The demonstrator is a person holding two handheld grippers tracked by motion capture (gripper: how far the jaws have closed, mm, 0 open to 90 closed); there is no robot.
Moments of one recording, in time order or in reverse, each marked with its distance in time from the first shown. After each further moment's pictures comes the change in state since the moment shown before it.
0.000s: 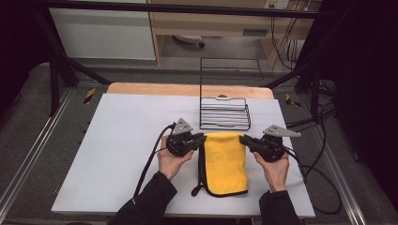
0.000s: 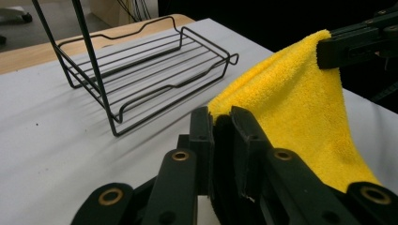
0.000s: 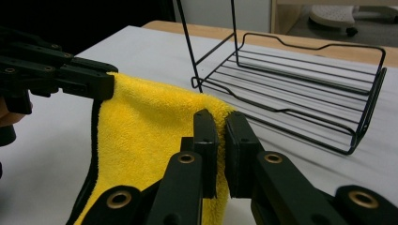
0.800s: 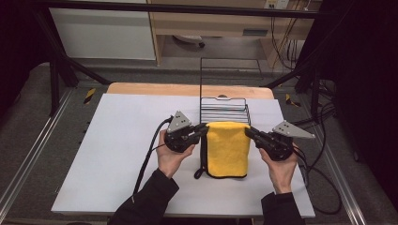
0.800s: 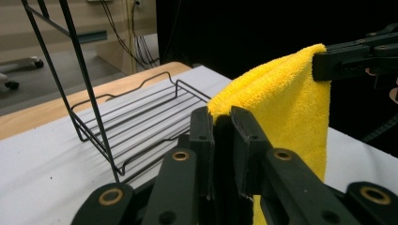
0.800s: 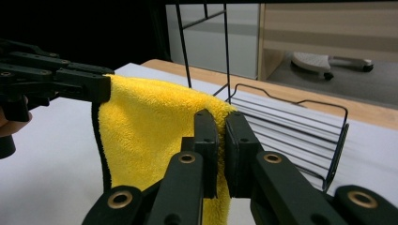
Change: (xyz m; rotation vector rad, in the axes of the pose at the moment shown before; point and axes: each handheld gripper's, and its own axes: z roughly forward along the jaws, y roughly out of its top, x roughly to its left) left arm -0.015 0.031 -0.025 -0.152 0.002 0.049; right arm 0.017 0.026 -0.031 -0.150 -0.046 -0.071
